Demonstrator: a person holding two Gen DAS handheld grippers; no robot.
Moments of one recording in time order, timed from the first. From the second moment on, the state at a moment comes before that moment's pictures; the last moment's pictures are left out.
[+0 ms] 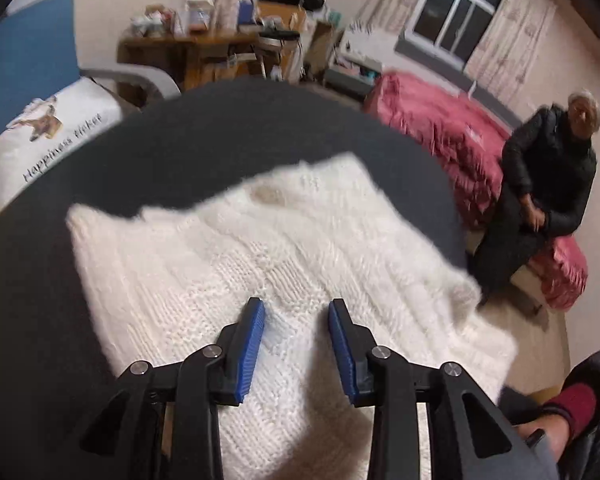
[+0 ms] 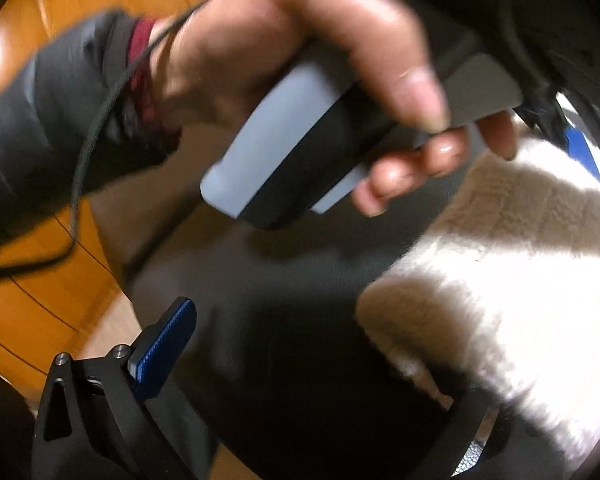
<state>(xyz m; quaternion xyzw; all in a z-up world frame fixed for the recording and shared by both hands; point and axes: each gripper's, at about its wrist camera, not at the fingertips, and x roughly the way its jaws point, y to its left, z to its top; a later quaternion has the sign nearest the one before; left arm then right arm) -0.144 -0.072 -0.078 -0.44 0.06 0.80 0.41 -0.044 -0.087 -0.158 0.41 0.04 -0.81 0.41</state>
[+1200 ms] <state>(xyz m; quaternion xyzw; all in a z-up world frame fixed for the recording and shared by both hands) -0.081 -0.077 -0.098 -0.39 0.04 0.86 0.33 0.009 0.074 -0.156 0.44 -0.03 -0.84 0.31</state>
